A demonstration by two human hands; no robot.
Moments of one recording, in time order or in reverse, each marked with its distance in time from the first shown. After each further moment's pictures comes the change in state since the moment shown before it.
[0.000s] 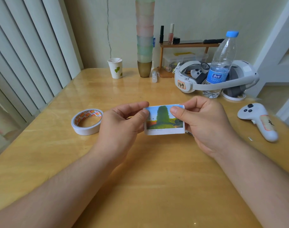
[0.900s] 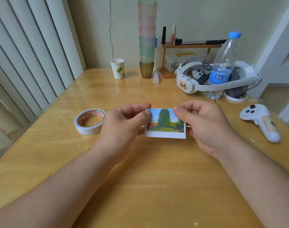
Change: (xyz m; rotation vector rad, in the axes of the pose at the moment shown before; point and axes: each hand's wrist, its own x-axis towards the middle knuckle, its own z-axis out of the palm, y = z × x) left_hand 0.001 0.006 -0.003 0.038 -0.031 -0.061; right_hand 0.003 0.002 0.000 -0.024 -0.094 0.051
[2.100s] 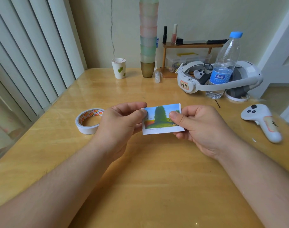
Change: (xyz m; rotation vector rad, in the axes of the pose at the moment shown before) left_hand 0.004 0.007 -0.006 -0.109 -0.001 -0.077; right_hand -0.004 0.001 0.001 -0.055 -0.091 0.103
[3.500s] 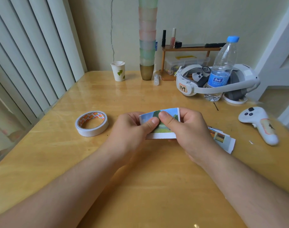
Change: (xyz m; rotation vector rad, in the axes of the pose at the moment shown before) left_hand 0.007 -0.024 0.003 0.223 -0.218 0.055; right_hand 0.002 0.016 0.020 -0.069 -0.001 -0.208
